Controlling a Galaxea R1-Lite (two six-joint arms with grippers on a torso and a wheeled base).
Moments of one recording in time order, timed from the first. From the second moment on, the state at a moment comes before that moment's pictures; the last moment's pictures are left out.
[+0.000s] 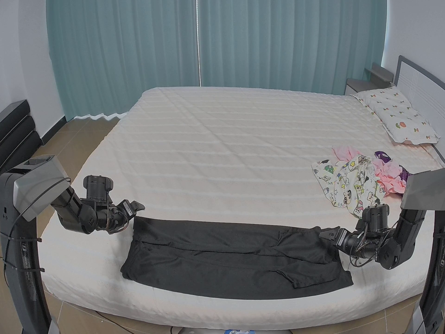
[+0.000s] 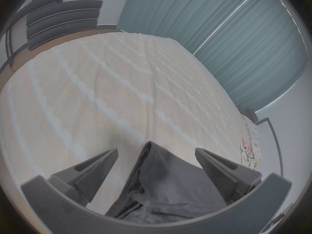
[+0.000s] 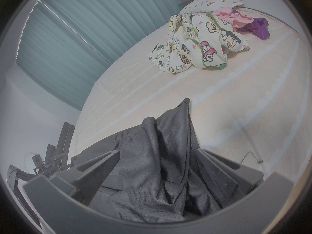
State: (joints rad) left arm 0.00 2.32 -0.99 -0.59 -0.18 -0.64; right arm 0.09 2.27 -0.46 -1.11 0.14 0.62
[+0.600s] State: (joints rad) left arm 0.06 2.18 -0.52 -0.75 -0.37 -0.12; right arm 0.10 2.27 -0.45 -1.11 0.14 0.62
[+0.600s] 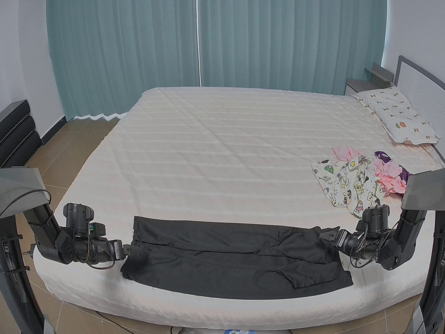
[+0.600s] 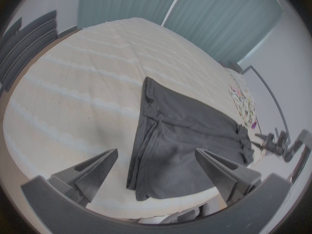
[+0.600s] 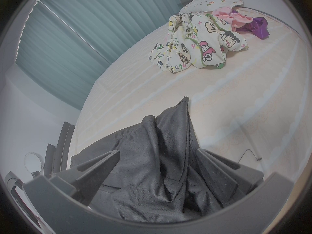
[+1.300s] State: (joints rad) left arm 0.02 2.26 -0.49 -0.77 -0.26 -0.07; right arm 0.10 2.27 -0.44 -1.11 0.14 0.62
